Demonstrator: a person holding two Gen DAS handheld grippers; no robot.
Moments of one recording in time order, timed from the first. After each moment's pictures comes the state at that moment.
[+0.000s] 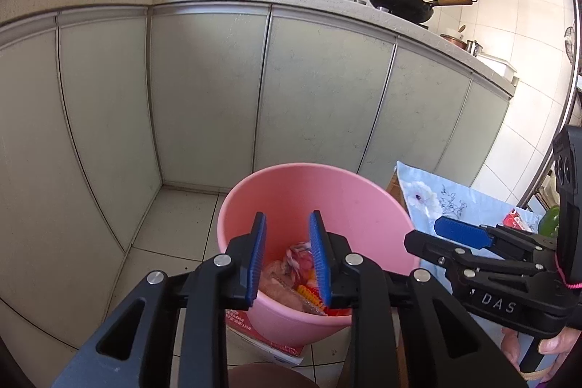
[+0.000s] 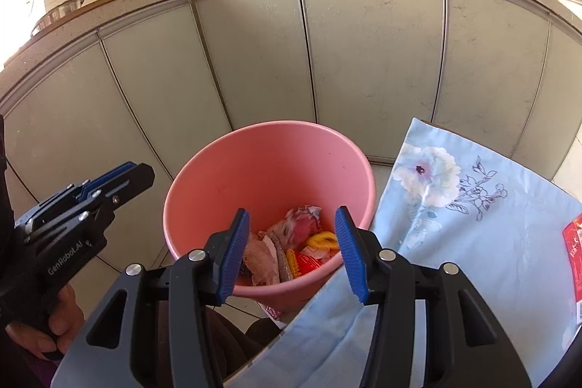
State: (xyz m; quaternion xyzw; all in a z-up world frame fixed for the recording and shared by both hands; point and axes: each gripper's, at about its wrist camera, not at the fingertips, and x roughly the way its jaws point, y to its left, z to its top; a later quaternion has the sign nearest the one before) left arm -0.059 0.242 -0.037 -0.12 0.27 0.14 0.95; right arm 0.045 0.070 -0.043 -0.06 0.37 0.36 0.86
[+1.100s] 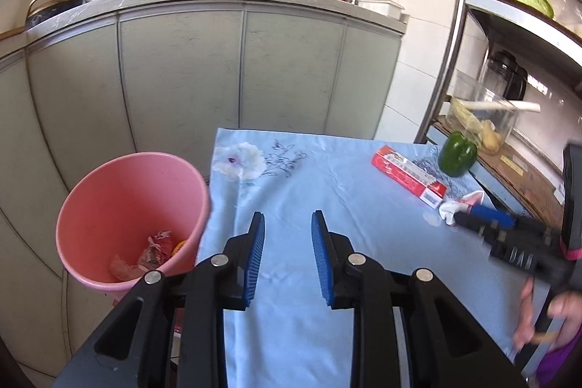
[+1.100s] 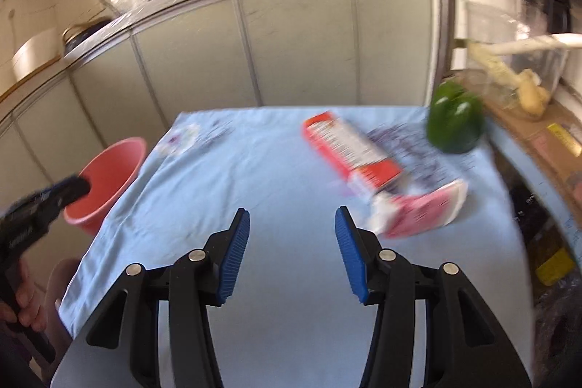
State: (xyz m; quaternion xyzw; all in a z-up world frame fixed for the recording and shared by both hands) left arm -0.036 0.055 -0.016 -0.04 0.32 -0.06 0.95; right arm 0.016 -0.215 -0.026 0.03 0.35 0.12 0.93
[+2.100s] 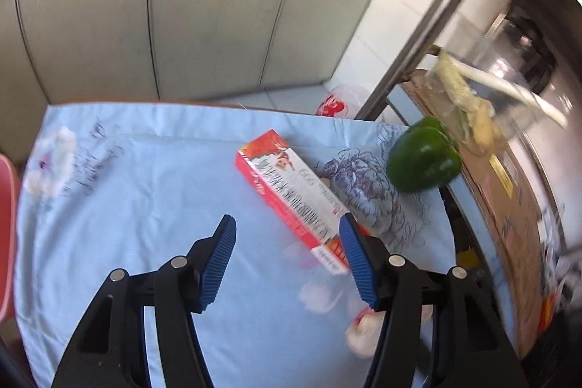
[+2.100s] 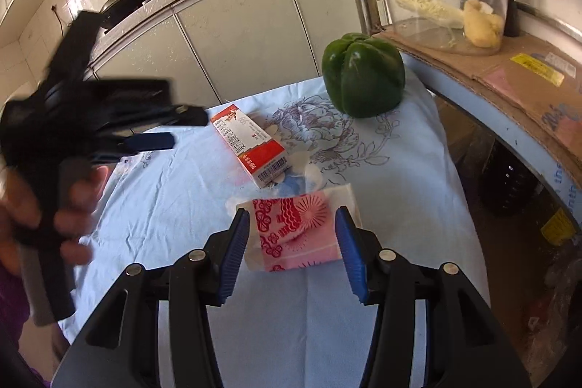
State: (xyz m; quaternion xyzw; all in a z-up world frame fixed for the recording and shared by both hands) left arm 0.158 -0.123 -0.040 -0.11 0.50 -0.09 0.85; right arm 0.023 -0.318 -0.064 0.13 0.38 0.10 0.91
